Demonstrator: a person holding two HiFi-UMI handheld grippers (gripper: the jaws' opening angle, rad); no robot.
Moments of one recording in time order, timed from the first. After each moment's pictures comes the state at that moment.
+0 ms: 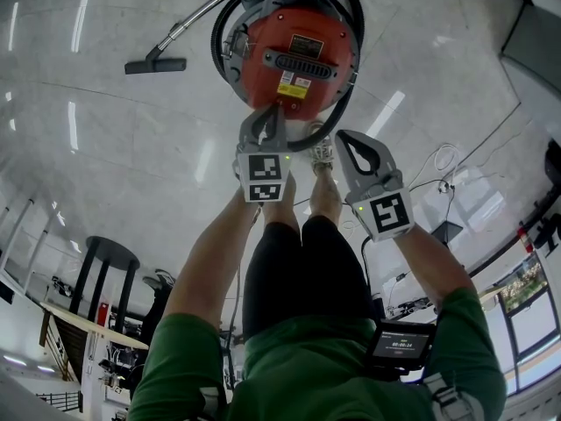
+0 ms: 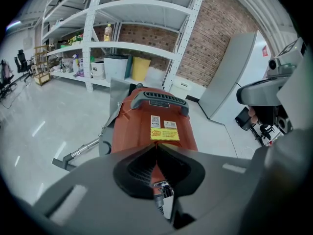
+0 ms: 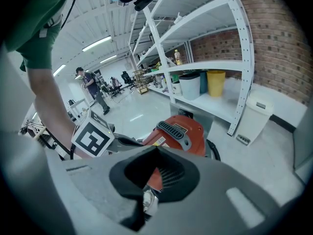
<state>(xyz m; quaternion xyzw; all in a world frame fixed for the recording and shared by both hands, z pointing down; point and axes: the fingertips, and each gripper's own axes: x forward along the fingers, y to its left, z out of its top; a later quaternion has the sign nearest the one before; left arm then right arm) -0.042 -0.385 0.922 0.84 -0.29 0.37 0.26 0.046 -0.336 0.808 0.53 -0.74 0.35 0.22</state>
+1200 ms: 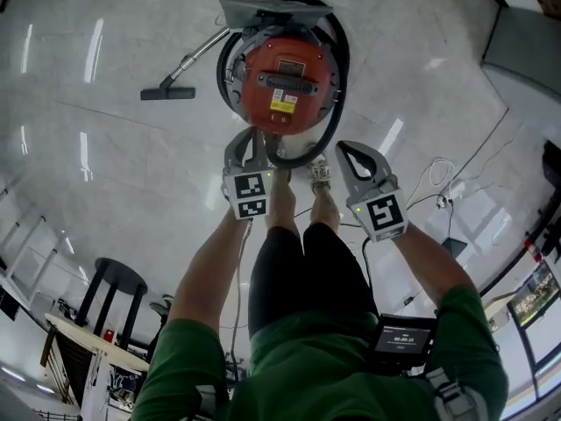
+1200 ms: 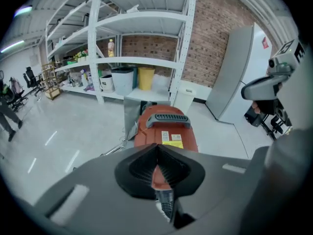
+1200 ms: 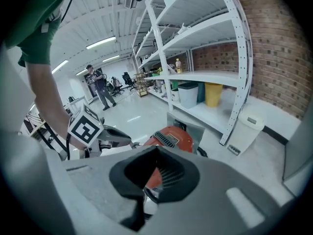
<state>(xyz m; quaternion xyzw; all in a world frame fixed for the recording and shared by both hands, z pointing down) -0.074 -0.403 0.861 0.84 -0.34 0.38 0.20 0.072 -0.326 0.757 0.54 -0.75 0.31 0.23</state>
